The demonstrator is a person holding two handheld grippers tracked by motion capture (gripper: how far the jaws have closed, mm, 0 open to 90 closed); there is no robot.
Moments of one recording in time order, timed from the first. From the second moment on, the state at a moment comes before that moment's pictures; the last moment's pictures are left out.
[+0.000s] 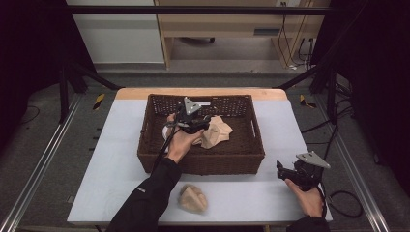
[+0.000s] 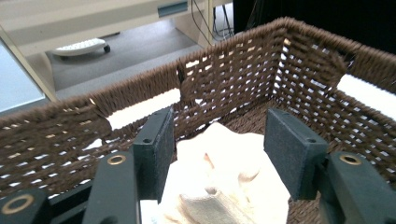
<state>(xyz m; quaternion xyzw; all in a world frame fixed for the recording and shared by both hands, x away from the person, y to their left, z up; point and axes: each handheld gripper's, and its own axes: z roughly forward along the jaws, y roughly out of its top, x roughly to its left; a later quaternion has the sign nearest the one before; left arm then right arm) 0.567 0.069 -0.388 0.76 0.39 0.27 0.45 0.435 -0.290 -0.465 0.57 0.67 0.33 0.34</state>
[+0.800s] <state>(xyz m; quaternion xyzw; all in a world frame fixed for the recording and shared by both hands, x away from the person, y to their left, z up) 0.578 0.062 -0.422 0.80 0.43 0.23 0.36 0.434 -0.287 -0.466 0.56 0.68 0.34 0.33</state>
